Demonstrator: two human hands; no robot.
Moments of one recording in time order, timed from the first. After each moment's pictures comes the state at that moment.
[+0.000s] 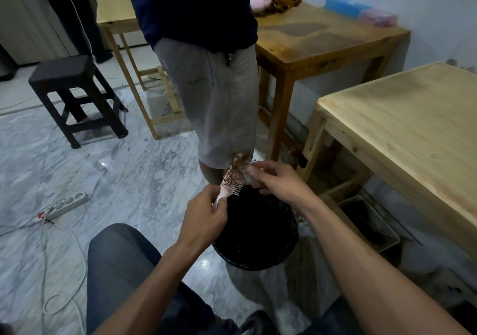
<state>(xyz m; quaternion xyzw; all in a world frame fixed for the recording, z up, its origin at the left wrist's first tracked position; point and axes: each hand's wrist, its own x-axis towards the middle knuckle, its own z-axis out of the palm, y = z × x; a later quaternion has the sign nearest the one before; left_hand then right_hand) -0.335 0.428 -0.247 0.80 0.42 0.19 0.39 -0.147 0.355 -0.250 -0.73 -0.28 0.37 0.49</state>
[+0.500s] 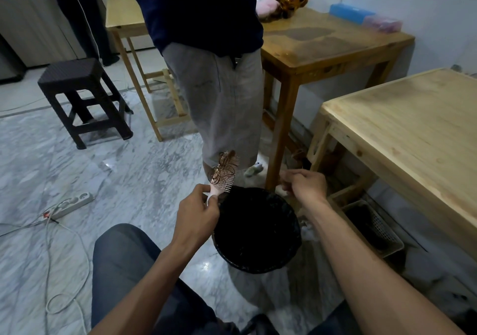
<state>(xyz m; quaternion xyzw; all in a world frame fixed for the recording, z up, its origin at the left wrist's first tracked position) -0.348 0.439 -0.243 0.76 0.46 0.22 0.40 -0.134 0.336 -0.245 -0.76 -0.05 0.30 0.57</state>
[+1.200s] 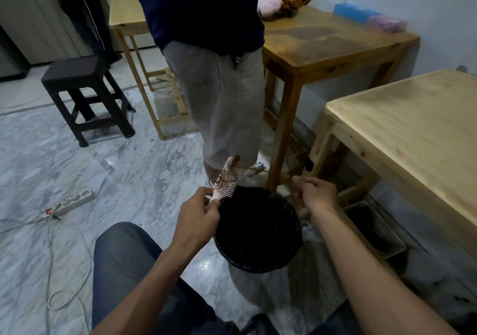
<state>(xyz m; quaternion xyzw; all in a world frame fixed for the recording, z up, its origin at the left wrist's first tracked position) -0.354 0.436 -0.244 0.77 0.45 0.19 0.40 -0.128 0.321 -0.269 -0.78 -0.02 0.25 0.58</state>
